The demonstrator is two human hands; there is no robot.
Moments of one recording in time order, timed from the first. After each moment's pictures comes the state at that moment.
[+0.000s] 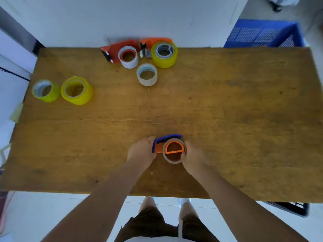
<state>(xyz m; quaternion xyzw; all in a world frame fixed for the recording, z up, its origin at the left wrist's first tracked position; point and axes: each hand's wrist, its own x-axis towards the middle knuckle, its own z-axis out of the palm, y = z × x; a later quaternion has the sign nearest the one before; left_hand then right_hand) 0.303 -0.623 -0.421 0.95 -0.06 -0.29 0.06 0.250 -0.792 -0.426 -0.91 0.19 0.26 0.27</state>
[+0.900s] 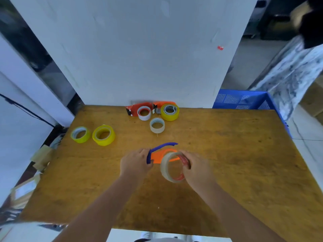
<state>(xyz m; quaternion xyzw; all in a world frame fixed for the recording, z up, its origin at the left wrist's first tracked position) 0.319 -0.582 -0.281 0.99 -0.08 -0.06 0.03 0.263 -0.786 -0.290 -0.94 0.07 0.02 0.33</state>
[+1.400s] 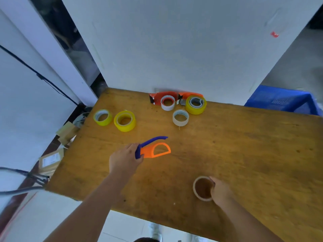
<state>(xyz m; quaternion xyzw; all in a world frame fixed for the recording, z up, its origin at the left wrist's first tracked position) 0.321 -0.484 -0.301 0.99 0.06 -0.07 0.05 0.264 -0.806 -0.421 -0.90 0.20 0.33 0.19</state>
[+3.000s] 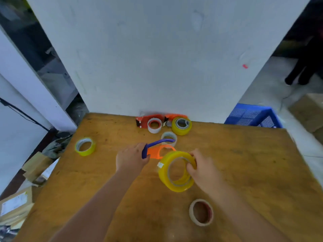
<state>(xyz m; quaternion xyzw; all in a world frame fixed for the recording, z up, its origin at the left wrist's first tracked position) 0.419 -0.500 -0.283 0.99 -0.06 -0.01 0.10 0.348 -0.735 -0.261 -0.95 0.07 0.06 0.30</state>
